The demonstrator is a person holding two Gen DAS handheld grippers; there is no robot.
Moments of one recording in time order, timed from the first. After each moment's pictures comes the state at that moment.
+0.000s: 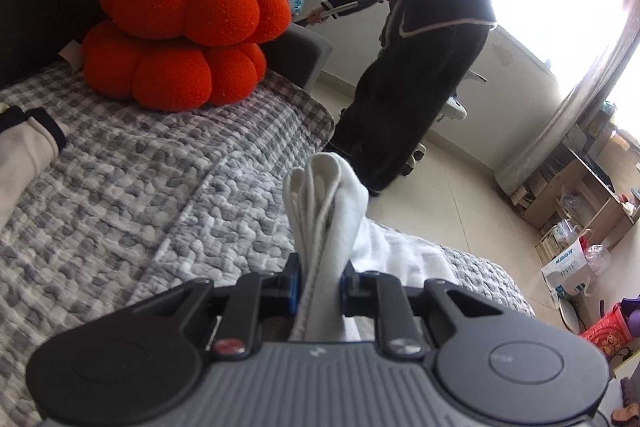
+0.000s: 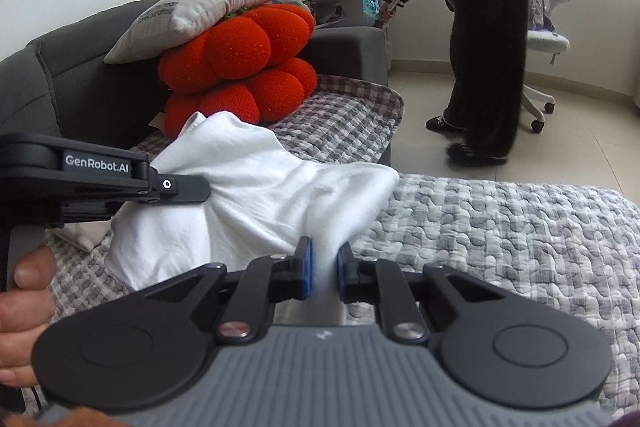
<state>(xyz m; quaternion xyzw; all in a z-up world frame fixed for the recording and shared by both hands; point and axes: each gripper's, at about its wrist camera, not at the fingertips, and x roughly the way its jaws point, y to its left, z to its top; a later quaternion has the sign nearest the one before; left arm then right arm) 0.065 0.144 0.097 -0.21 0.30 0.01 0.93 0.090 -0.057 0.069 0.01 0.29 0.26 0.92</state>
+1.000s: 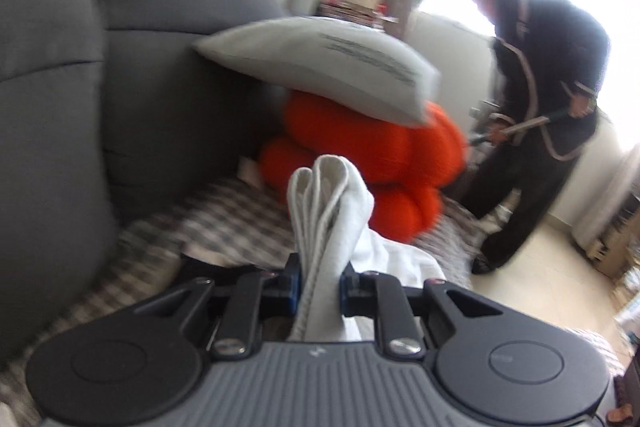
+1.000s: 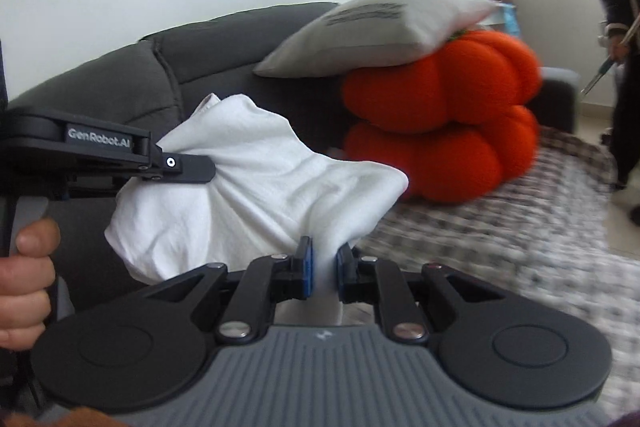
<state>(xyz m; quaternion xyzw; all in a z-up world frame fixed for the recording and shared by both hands) 0.029 0.428 0.153 -0.17 0.24 0.15 0.94 0.084 0.221 0.100 0.03 0.24 0.43 0.87</state>
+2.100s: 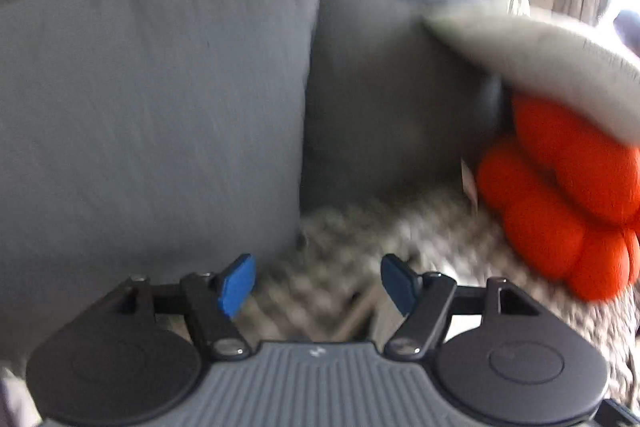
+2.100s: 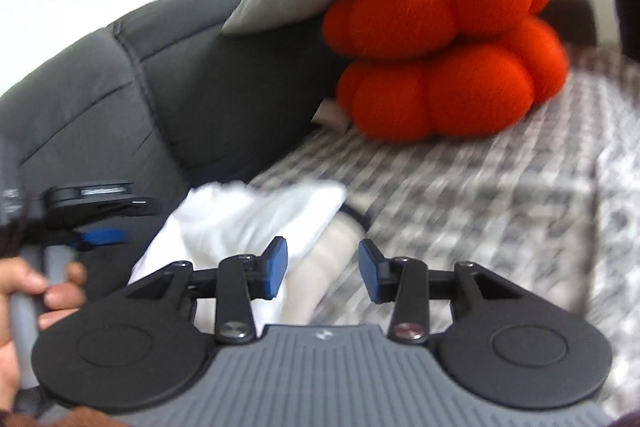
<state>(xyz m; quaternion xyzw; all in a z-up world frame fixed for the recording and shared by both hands) 0.036 0.510 0.074 -0.20 0.20 0.36 0.89 0.125 0.239 0.042 0.07 0.27 0.42 0.86</state>
